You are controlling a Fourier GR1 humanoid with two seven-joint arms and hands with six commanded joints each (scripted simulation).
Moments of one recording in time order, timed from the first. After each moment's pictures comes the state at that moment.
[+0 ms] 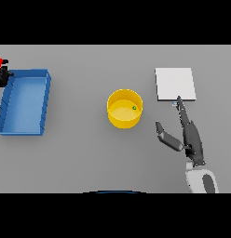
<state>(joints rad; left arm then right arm) -0.65 0.83 -0.56 -1.08 0.09 0.49 0.55 0.10 -0.08 0.12 -1.66 0.25 -0.05 -0.14</state>
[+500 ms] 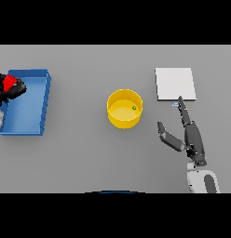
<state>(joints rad) -0.59 0.87 -0.67 -1.18 0.17 0.42 0.60 0.10 -0.08 0.11 -1.66 0.24 -0.05 -0.15</state>
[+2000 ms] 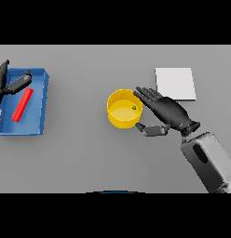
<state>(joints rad) -0.59 0.89 -0.64 -1.20 0.26 0.30 0.50 -0.32 -0.39 0.40 -1.53 0.67 0.22 -0.07</state>
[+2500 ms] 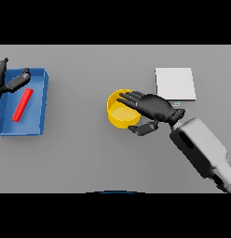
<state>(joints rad) -0.61 0.89 -0.64 -1.19 0.26 0.29 0.51 -0.52 -0.38 0.52 -1.35 0.73 0.36 -0.16</state>
